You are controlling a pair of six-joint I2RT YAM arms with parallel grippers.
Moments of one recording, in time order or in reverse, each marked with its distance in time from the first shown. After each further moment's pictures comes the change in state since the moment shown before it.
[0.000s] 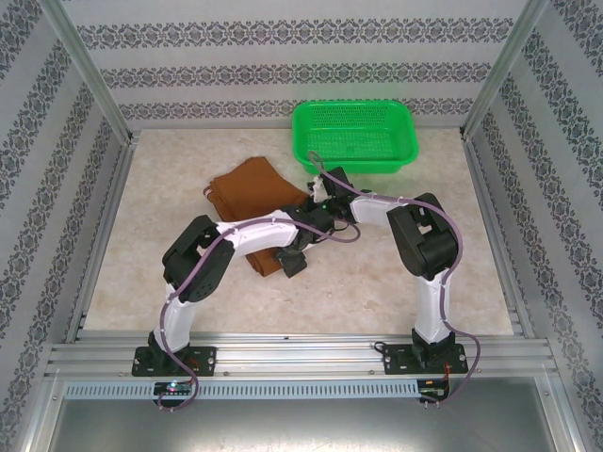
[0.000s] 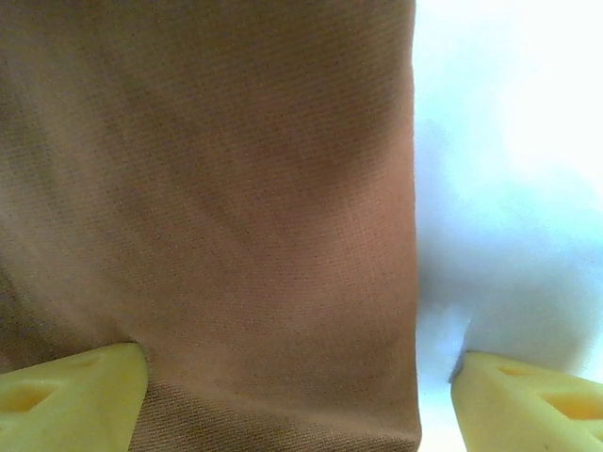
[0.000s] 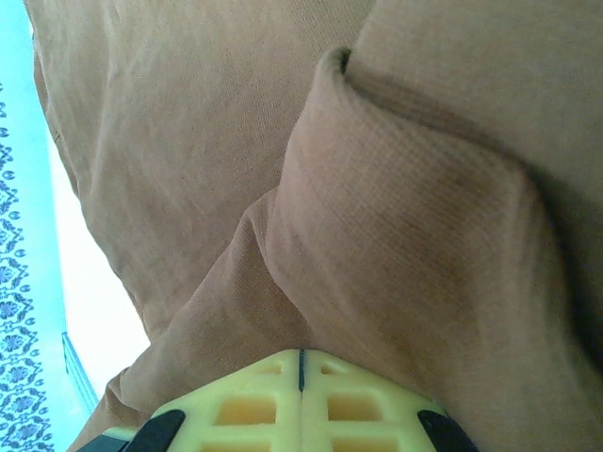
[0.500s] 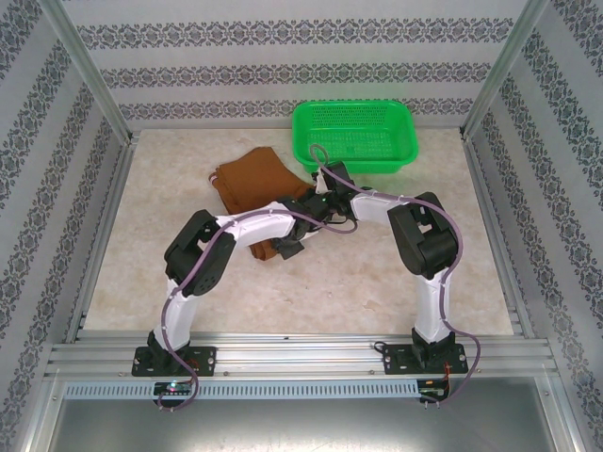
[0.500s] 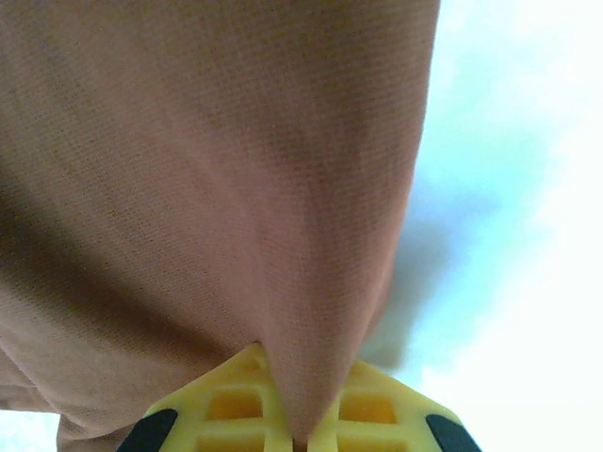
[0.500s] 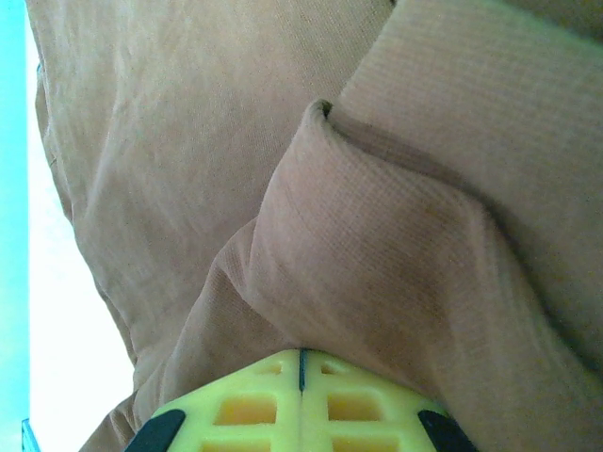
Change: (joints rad) left arm 0.059 0.023 0.034 0.050 -0.024 0.113; right arm -0.006 0.006 0.027 0.068 0.142 0.031
